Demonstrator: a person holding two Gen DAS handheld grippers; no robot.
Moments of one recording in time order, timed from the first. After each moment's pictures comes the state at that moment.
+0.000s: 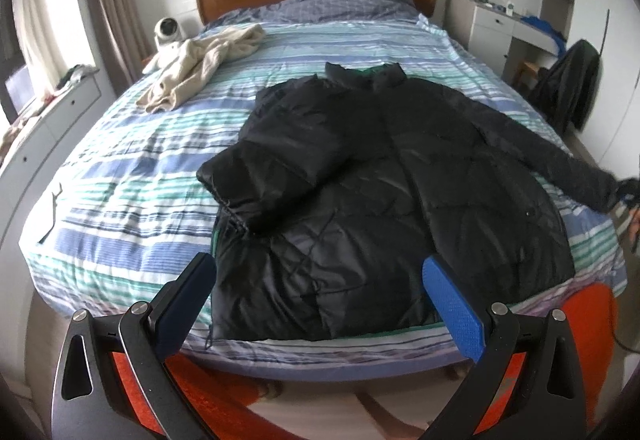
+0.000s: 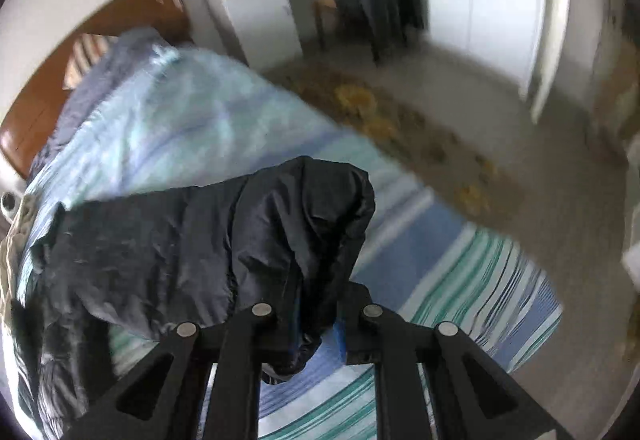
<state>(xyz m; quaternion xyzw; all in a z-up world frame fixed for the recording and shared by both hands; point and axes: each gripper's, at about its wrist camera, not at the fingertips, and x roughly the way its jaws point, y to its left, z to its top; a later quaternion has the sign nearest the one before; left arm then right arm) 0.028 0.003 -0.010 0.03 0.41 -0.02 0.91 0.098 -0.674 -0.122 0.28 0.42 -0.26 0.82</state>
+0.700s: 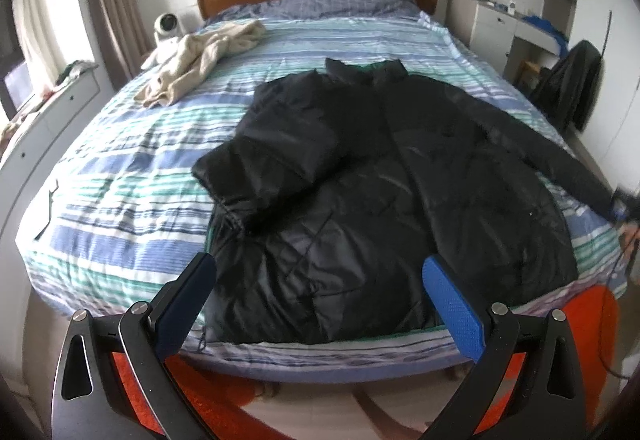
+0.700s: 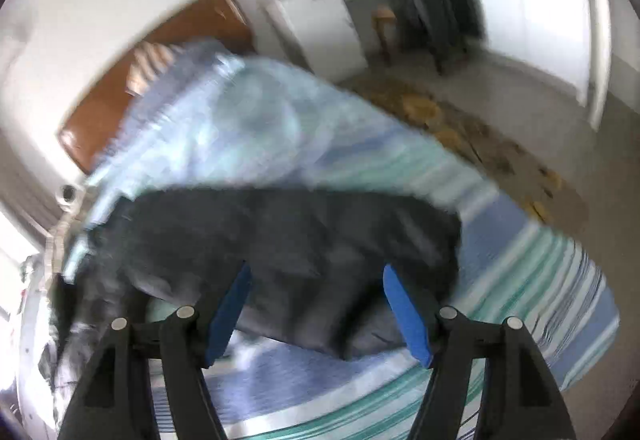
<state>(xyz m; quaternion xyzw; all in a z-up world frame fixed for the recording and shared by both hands) 0.032 0.005 -0.018 0.02 0.41 -0.02 0.91 0.089 -0.656 -0.144 0.30 0.40 -0.19 0.85</state>
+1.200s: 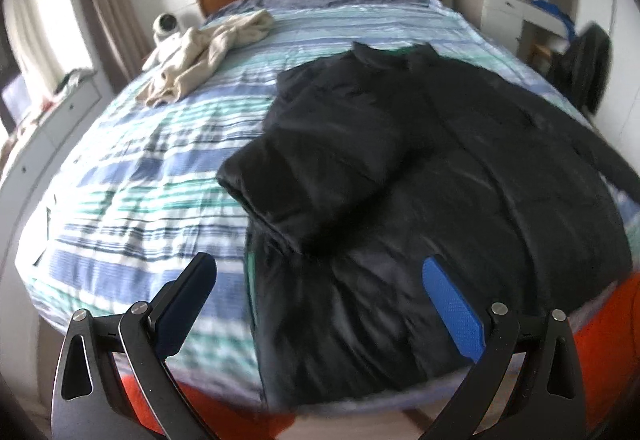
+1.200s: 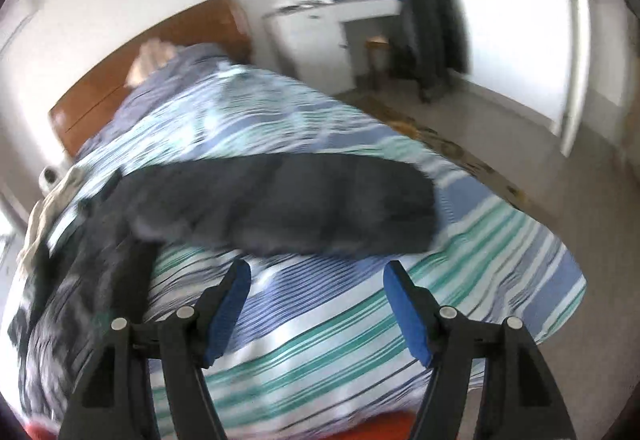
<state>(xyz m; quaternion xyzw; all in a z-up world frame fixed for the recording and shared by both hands) 0.104 0.067 -0.066 0.03 0.42 -0.01 0.91 0.011 -0.531 -0.073 0.20 0.32 -0.16 0.91</state>
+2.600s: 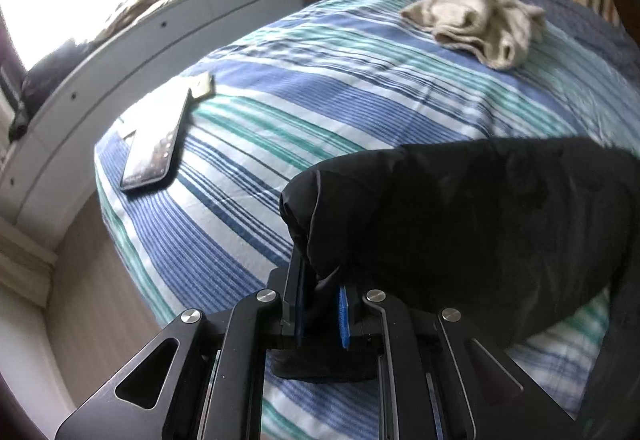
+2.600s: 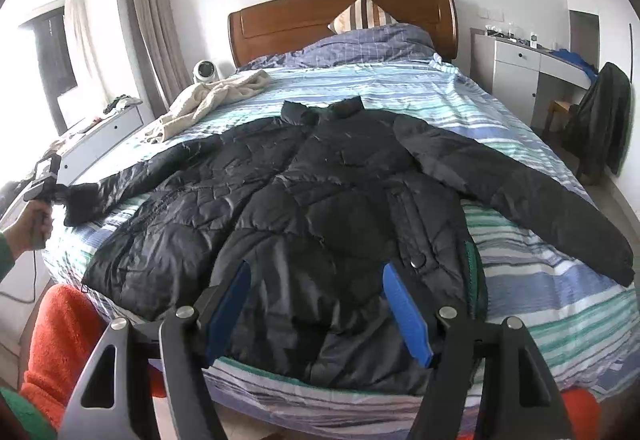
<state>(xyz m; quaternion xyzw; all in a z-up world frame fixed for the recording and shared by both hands) 0.181 0.381 -0.118 -0.11 0.46 0.30 0.83 0.023 -0.265 -0.043 0.05 0.34 0.08 0.94</state>
